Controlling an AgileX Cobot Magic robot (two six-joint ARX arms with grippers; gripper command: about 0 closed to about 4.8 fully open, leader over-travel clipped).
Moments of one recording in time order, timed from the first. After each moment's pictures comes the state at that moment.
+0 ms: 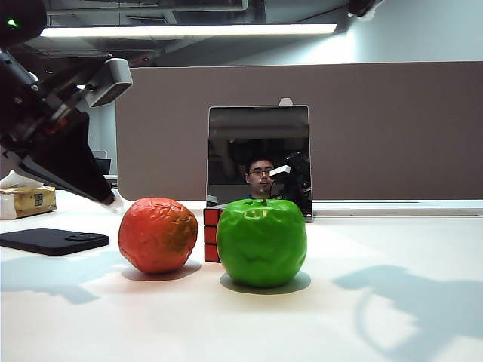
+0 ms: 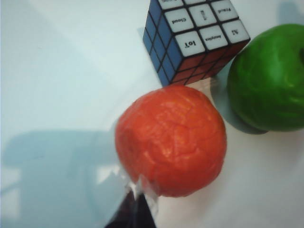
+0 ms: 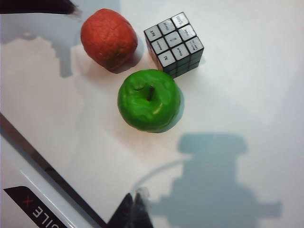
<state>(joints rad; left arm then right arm) -0.32 1.28 0.72 -0.33 0.45 0.30 0.83 1.12 1.23 -1.03 0.03 0.15</state>
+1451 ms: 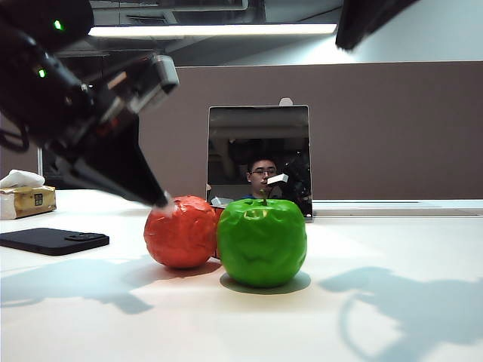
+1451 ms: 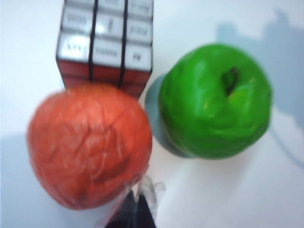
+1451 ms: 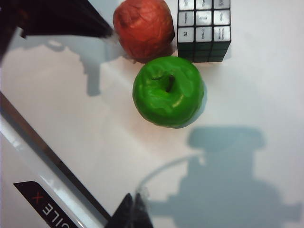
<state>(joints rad) -0.49 1.34 0.72 -0.23 0.45 0.16 0.83 1.12 1.12 -0.94 -0.05 0.17</state>
